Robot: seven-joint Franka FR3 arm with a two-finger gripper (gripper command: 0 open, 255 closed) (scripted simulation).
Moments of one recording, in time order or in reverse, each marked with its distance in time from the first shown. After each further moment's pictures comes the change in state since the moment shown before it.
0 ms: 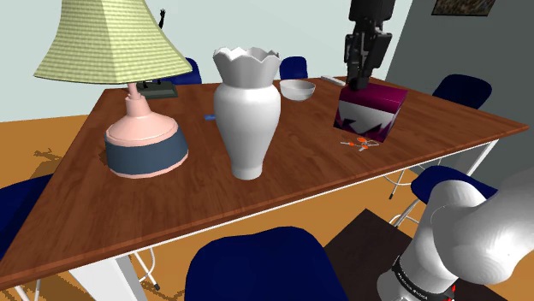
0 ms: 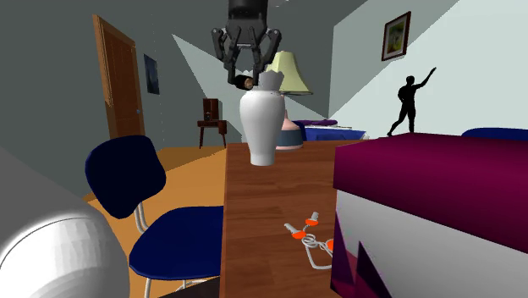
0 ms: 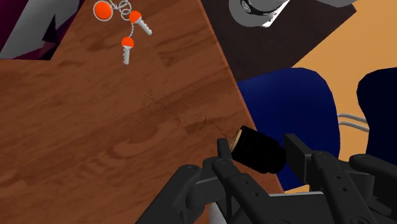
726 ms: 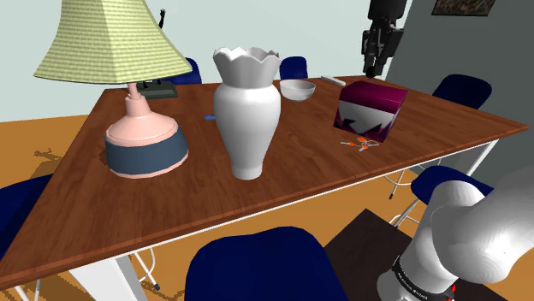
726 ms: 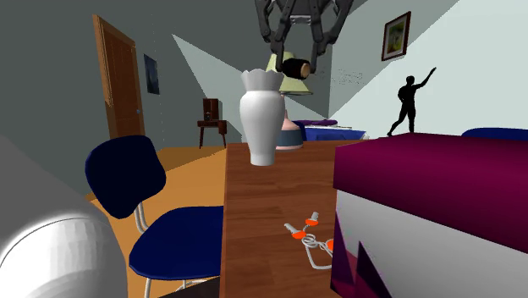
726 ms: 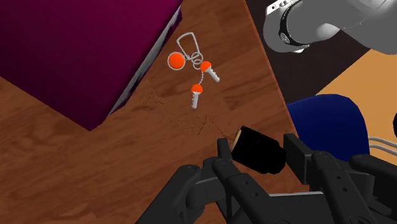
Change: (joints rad) arm -0.039 0.057 -0.231 0.091 -0.142 -0.023 -0.299
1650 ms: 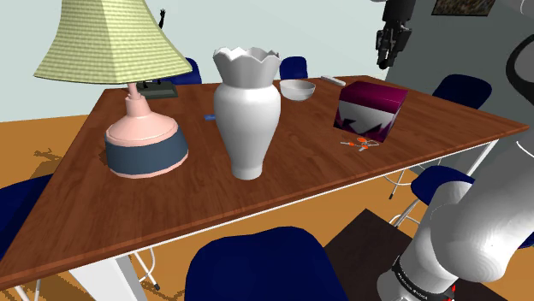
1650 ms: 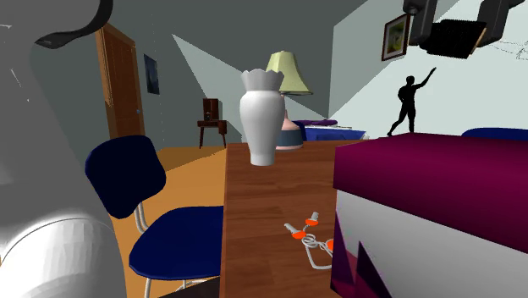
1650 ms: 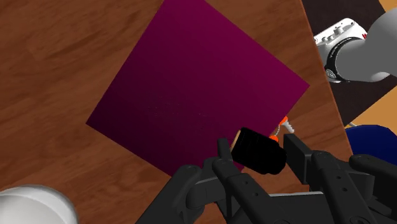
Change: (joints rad) arm -0.050 0.277 -0.357 0.281 -0.040 0.023 -0.440
